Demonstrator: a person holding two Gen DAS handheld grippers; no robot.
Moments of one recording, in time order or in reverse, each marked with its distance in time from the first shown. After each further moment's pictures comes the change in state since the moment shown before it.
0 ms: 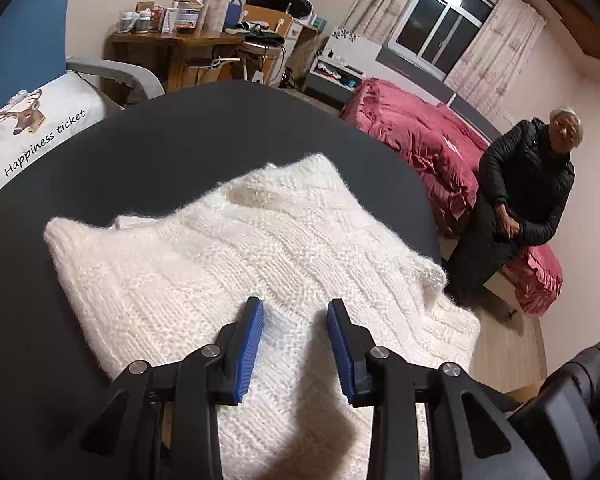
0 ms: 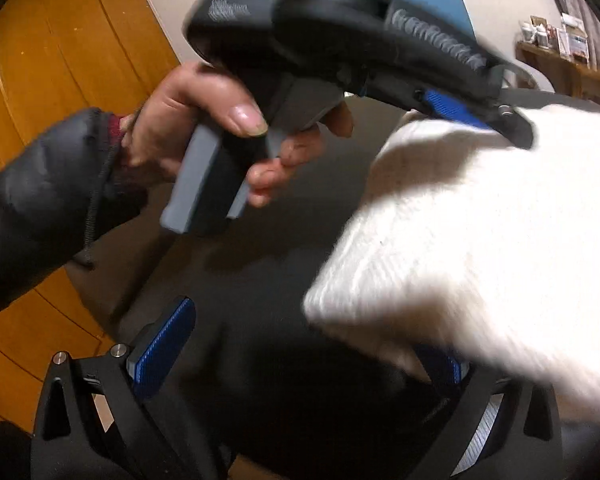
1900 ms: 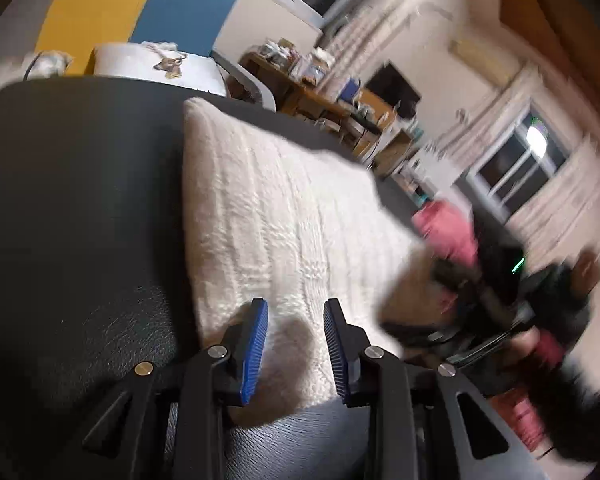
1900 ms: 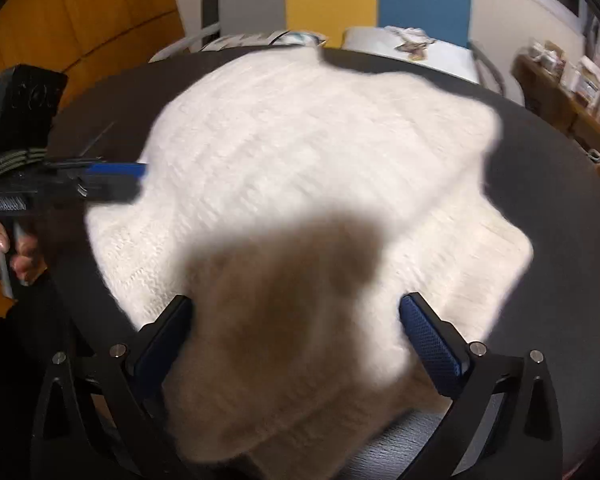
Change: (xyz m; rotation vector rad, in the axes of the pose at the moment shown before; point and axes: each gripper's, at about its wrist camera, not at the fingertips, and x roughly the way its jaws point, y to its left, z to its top) left arm -0.068 -0.047 -0.144 -0.525 -0.409 0.112; right arm -0.105 -0.098 0.016 -0.228 0.300 -0.230
